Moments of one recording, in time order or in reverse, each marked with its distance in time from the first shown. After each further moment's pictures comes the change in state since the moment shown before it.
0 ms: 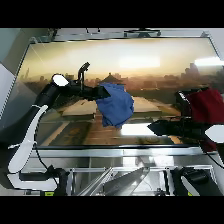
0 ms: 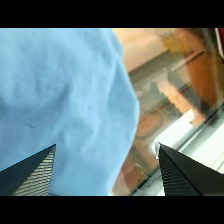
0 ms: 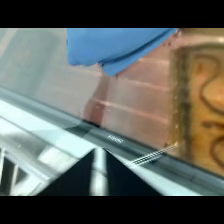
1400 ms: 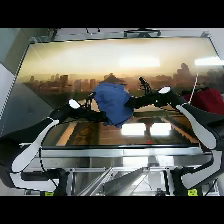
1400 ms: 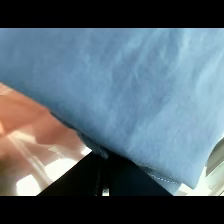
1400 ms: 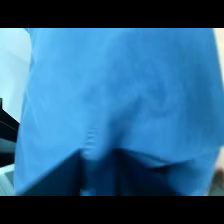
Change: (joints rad) left arm -0.074 -0.021 -0.381 -0.034 0.182 0.056; right arm -0.002 -1.102 0.497 0.497 -0.131 -0.624
